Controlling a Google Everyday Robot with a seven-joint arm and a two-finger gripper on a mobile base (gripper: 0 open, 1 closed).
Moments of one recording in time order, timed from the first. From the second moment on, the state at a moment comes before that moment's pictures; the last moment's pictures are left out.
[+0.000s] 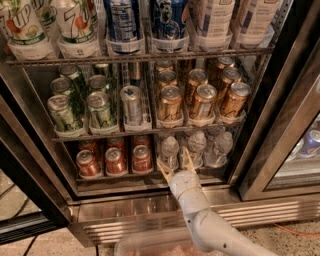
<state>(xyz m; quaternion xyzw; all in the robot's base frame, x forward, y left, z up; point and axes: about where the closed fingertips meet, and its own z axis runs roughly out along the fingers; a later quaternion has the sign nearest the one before) 0.589 -0.069 0.634 -0.21 0.67 -0.02 0.71</state>
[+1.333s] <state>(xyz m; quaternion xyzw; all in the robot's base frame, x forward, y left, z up) 0.615 -0.065 0.623 -0.20 0.68 -0.02 0.70</state>
